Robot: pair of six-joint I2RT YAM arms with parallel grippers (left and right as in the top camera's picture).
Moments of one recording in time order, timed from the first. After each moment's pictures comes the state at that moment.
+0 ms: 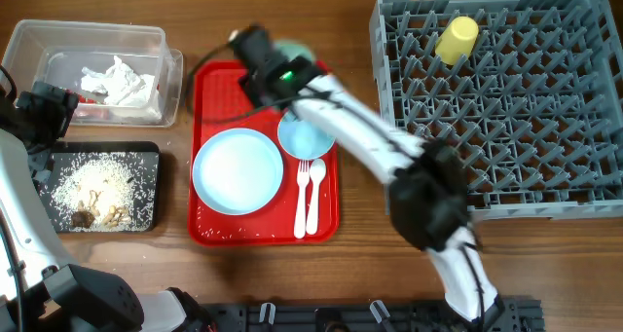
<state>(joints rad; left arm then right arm) 0.57 1.56 1.51 -1.12 0.05 -0.65 0.72 2.20 2.01 -0.70 0.17 0.14</state>
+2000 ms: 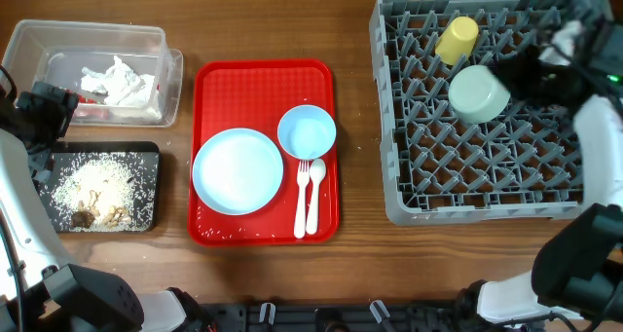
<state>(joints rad) 0.57 1.56 1.51 -1.12 0.05 -0.65 -0.34 1.68 1.34 -0.66 -0.63 0.34</state>
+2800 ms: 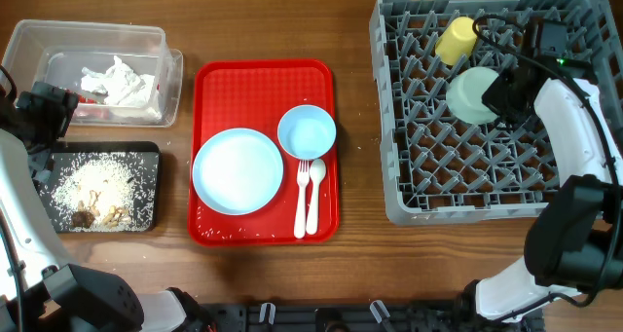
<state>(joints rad) 0.57 1.56 1.51 -1.12 0.05 -0.65 -0.19 1.78 1.37 -0.86 0.11 0.50</state>
